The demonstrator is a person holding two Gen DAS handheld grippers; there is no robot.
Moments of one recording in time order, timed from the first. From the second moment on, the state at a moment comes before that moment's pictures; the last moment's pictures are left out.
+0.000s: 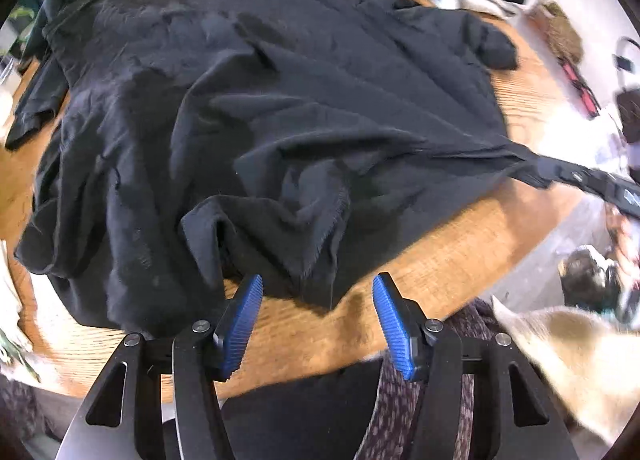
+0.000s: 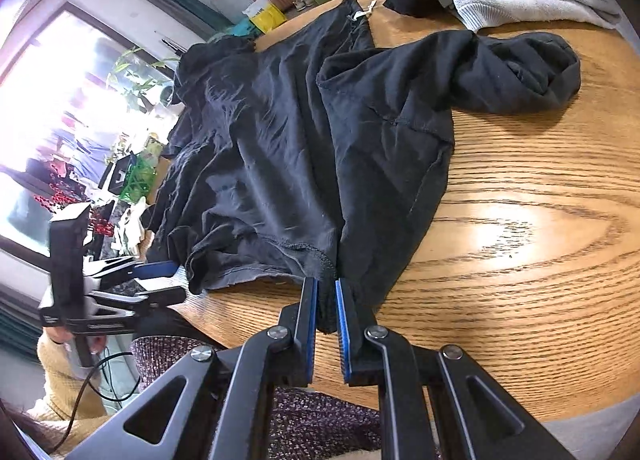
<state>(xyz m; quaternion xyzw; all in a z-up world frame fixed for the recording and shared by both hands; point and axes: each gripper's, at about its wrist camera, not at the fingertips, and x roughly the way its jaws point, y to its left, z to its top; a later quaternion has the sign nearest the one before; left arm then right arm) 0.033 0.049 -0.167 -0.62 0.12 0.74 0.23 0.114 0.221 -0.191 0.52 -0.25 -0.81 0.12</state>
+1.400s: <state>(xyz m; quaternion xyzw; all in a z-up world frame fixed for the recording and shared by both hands) -0.020 -0.021 -0.144 -0.59 -0.08 0.79 0.12 0.068 0.252 -0.167 0.49 -0.21 -0.84 0.09</state>
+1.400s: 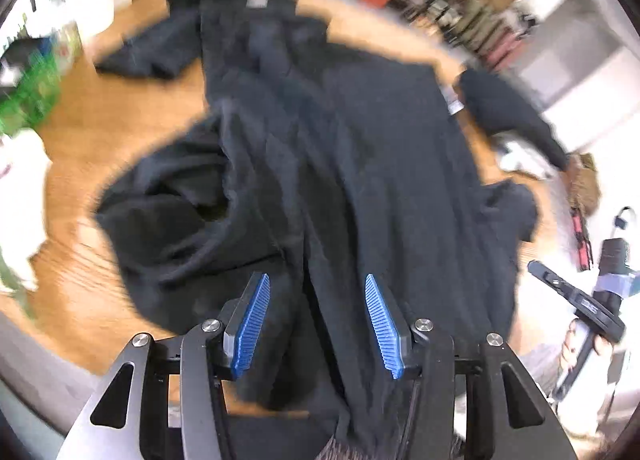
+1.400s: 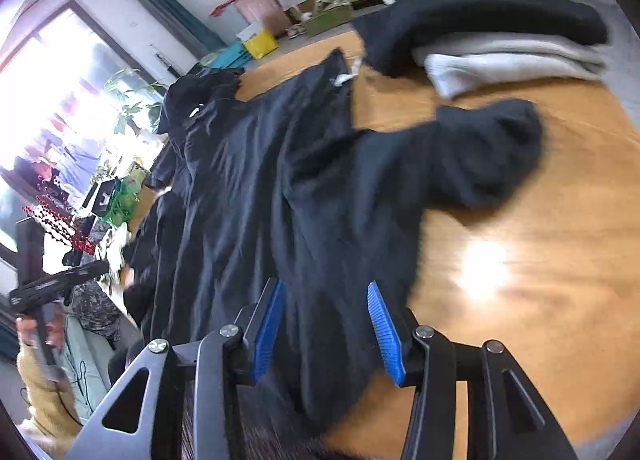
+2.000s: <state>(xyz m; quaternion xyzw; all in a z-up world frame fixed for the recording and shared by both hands) -0.027 -0.081 -0.133 -0.57 -0.11 0.82 0.04 0.065 0.294 -0.197 0.52 -0.26 -0.81 0.01</state>
